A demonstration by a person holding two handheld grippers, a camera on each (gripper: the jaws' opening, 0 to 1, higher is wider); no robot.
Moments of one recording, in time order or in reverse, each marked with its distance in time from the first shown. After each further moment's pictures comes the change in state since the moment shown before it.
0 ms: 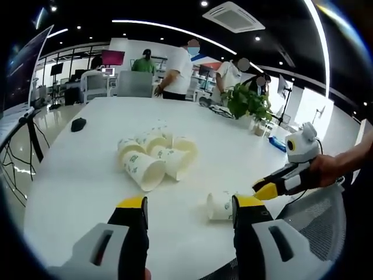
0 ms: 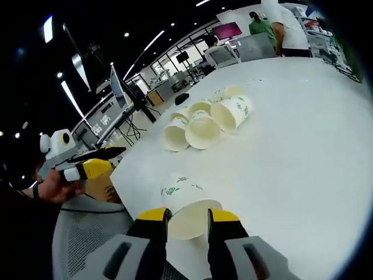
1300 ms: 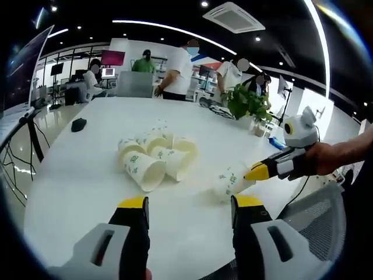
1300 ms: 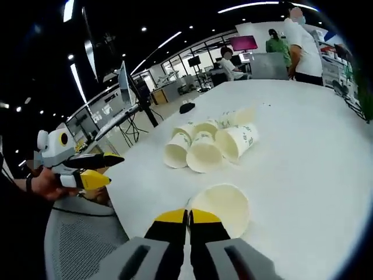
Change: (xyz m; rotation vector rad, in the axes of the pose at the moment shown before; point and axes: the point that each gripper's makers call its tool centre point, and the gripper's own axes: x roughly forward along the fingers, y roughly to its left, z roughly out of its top) left arm -0.001 0.000 0.001 -0.001 -0.005 0.002; right arm -0.008 0.003 0.047 -0.185 -0.033 -0.067
